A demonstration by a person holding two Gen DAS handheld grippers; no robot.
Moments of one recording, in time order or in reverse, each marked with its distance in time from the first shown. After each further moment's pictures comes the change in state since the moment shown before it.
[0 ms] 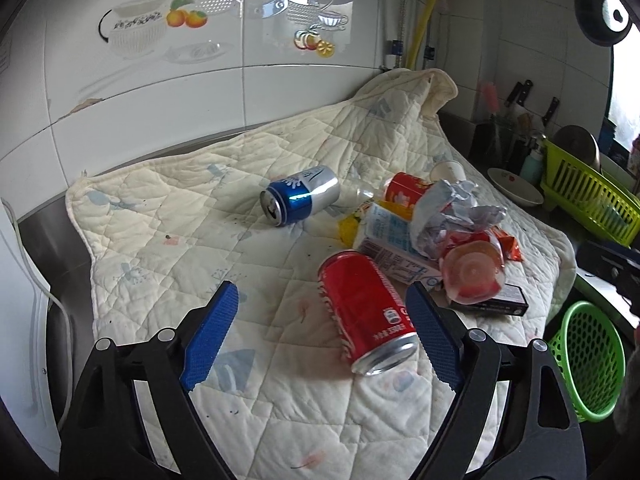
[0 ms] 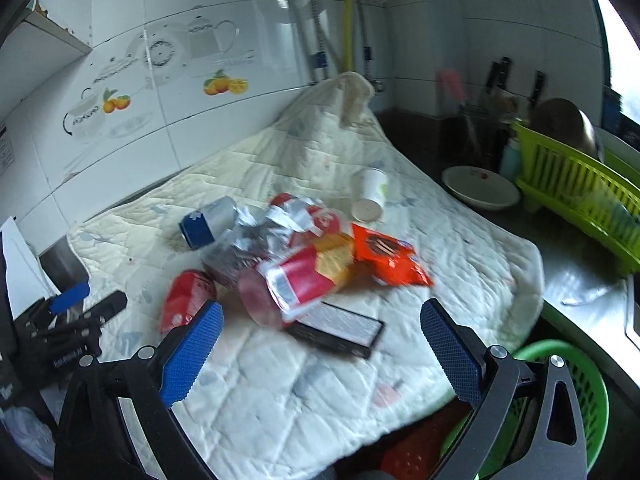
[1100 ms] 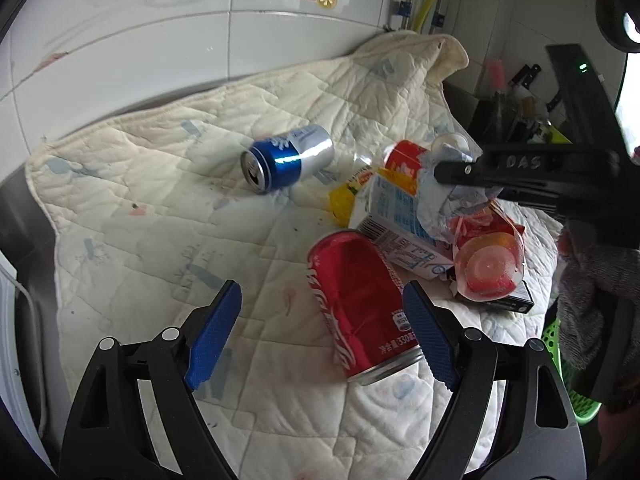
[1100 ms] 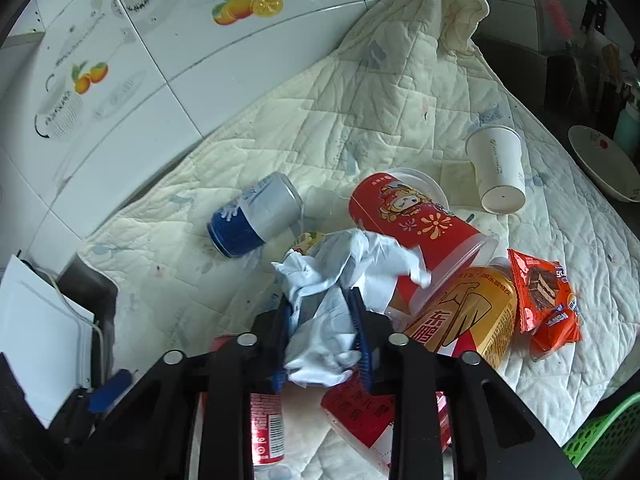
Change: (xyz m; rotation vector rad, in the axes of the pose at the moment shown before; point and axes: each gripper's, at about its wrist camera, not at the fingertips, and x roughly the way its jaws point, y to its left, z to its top) left arm 0.054 0.005 0.007 -0.043 0.161 -0.084; right arm 0.148 0.042 0.068 0.090 0.259 0.243
